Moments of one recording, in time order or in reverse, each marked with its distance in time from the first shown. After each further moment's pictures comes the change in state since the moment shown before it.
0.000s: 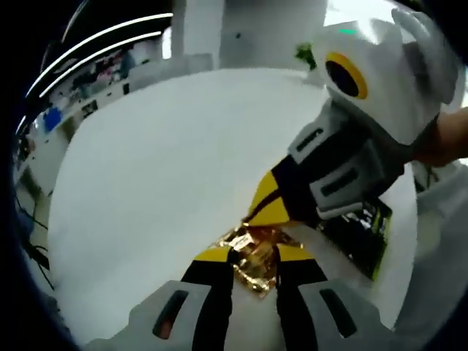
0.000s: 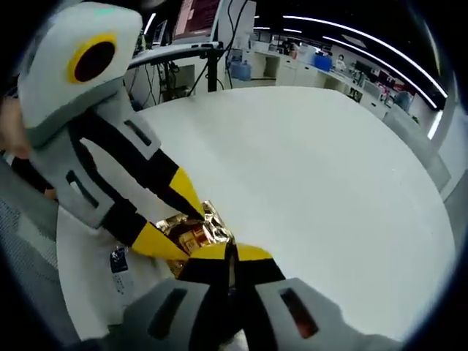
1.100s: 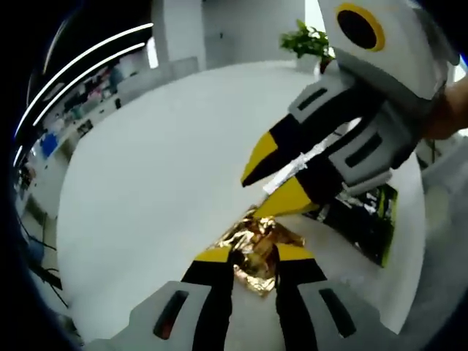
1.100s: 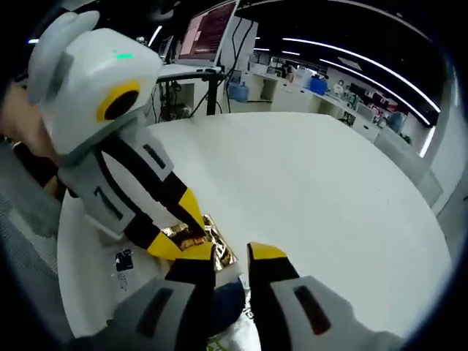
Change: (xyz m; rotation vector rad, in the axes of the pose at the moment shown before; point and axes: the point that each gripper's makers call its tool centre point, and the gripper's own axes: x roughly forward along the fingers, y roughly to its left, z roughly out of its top) left arm 0.000 -0.001 0.000 0.084 0.005 0.017; right arm -0.027 -0.004 0.013 -0.052 -0.141 -0.046
